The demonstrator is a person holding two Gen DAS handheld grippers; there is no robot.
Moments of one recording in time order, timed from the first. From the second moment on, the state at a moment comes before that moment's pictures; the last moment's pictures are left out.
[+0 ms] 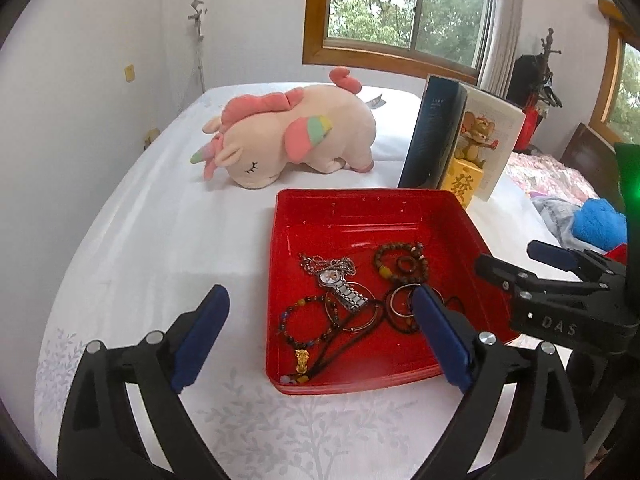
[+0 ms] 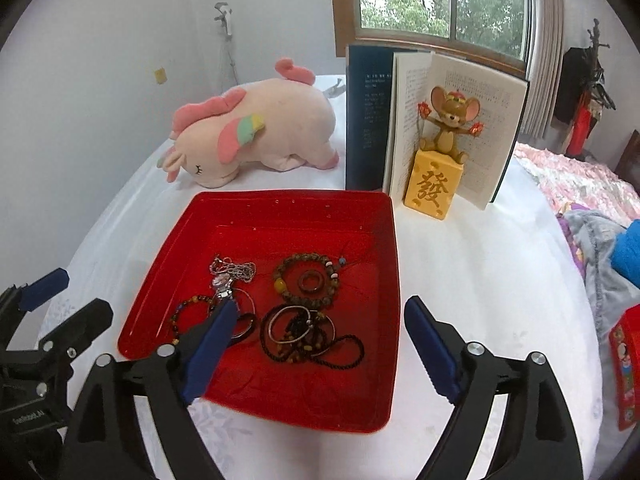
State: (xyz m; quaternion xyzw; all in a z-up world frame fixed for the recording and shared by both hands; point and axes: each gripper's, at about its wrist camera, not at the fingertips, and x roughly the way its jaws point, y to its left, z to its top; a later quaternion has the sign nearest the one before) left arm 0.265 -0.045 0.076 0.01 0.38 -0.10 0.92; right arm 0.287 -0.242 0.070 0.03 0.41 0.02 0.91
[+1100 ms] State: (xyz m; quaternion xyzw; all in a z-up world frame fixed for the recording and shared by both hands) left arm 0.247 -0.030 0.051 0.03 0.47 -0.07 0.88; right arm 0.235 -0.247 0.050 0.06 0.47 0.02 0.88
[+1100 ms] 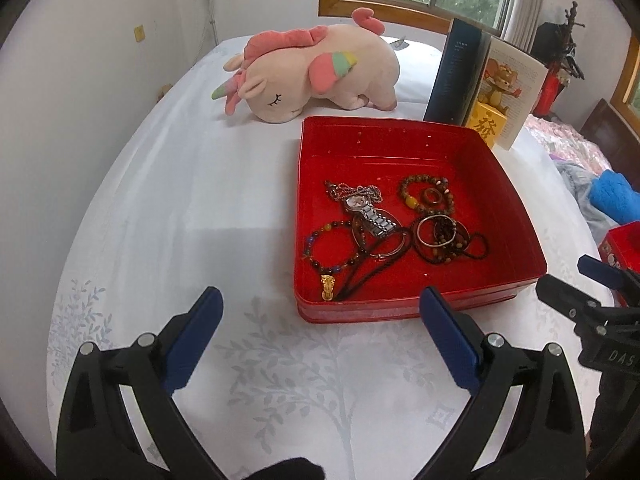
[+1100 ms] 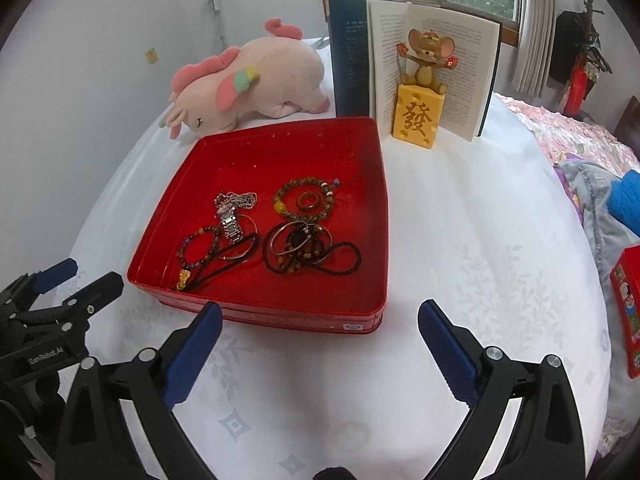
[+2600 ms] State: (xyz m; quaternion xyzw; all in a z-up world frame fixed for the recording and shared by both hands) left arm 0.250 -0.033 0.042 0.02 0.48 -0.08 0.87; right arm 0.239 -0.245 0.044 0.05 0.47 0.02 0.88
